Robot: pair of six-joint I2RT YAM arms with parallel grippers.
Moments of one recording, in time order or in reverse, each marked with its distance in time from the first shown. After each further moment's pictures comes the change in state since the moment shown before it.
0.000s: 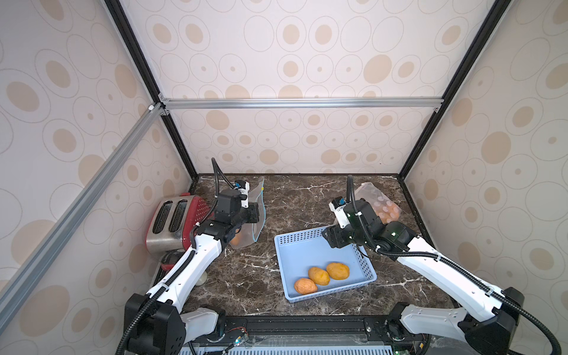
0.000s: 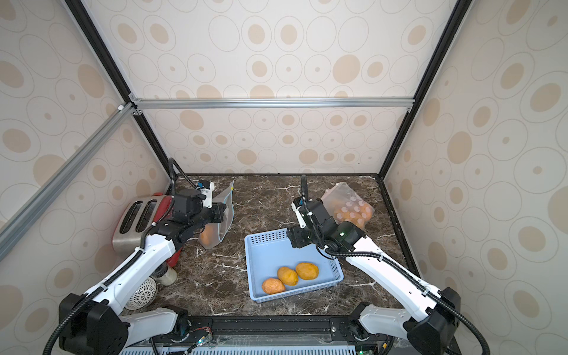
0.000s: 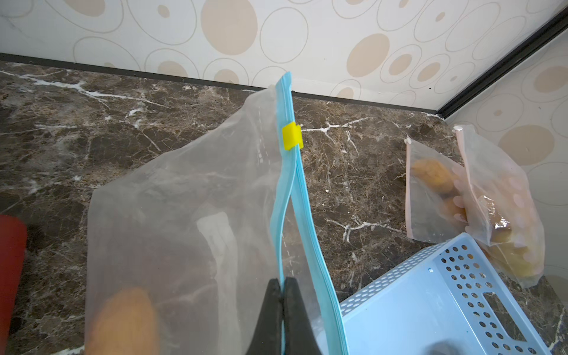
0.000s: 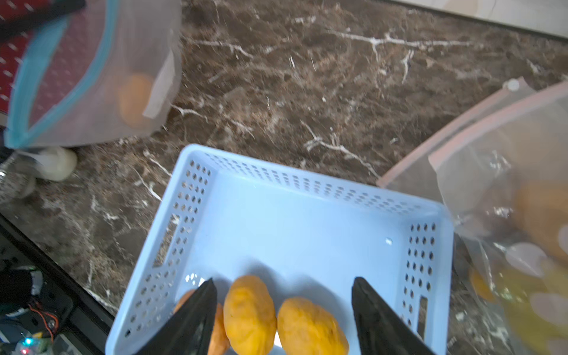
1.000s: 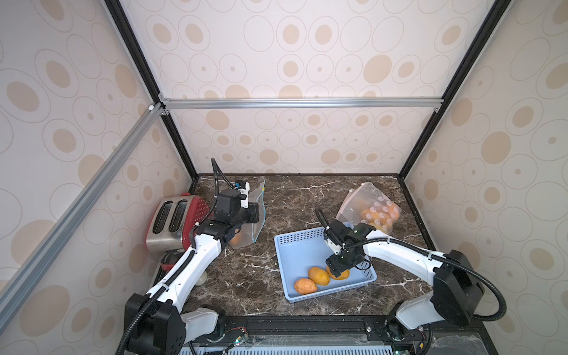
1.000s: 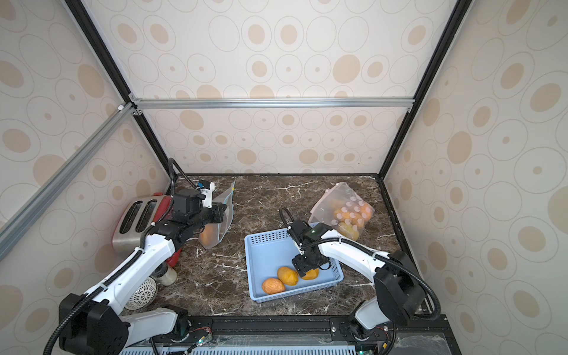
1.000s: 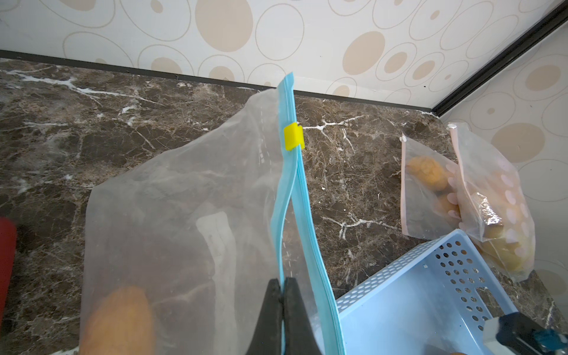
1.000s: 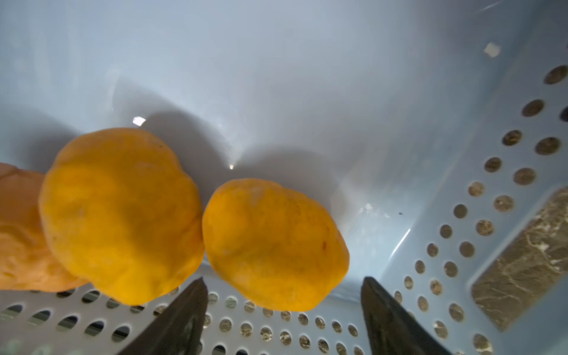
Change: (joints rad) left arm 0.010 0.000 0.000 -0.003 0.022 0.000; right arm 0.000 0.302 -0.140 -0.216 -0.055 -0.053
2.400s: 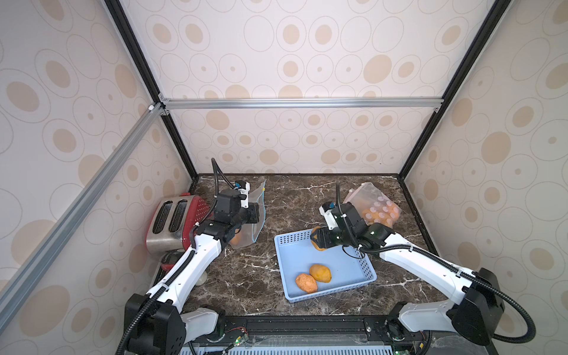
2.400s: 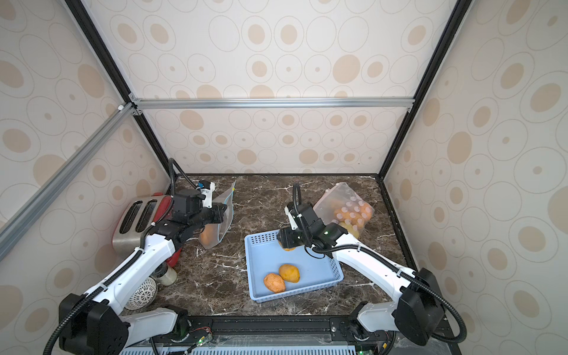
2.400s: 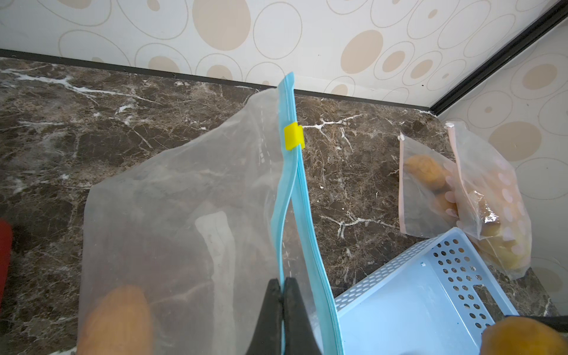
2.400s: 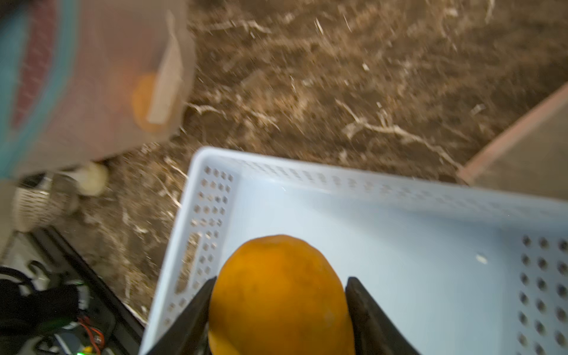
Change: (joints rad) left arm 0.000 0.000 0.000 -0.002 0.008 0.000; right arm -0.006 -0.158 0.051 0.539 -0.119 0.212
